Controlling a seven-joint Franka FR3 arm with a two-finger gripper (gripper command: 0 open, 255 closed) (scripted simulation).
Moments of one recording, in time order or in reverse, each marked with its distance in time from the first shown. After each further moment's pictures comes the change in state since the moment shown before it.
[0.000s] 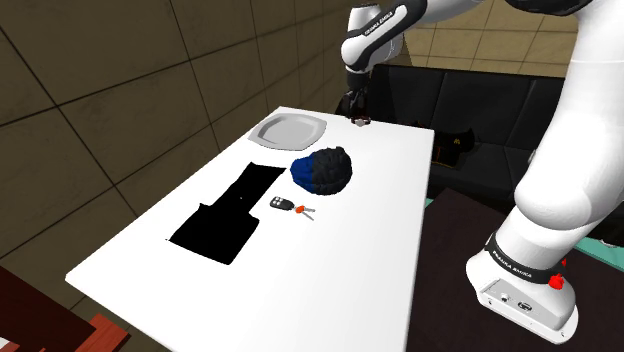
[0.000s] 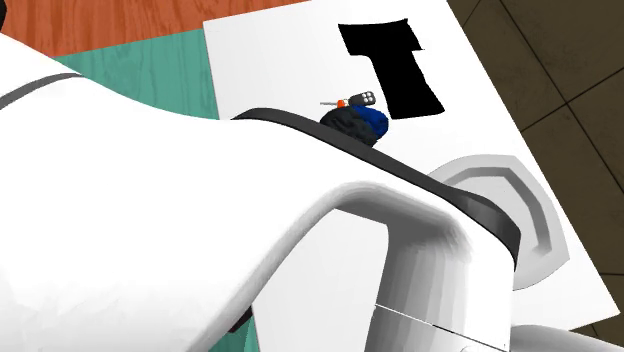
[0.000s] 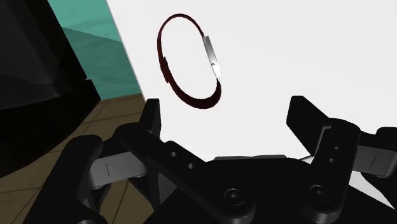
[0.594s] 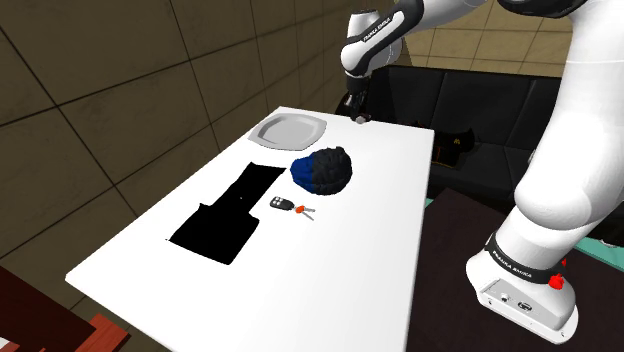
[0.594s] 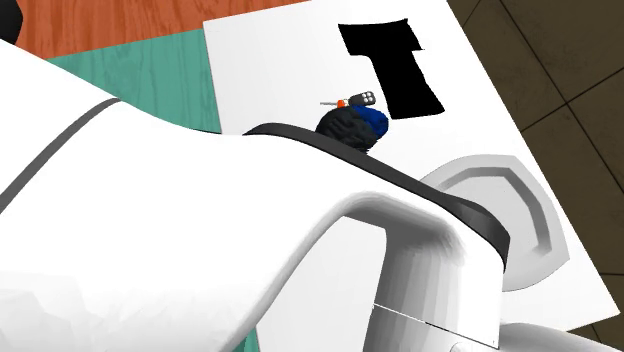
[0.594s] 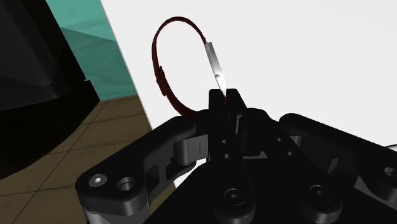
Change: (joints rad) arm -0.001 0.025 -0.001 -0.005 -0.001 0.030 0.001
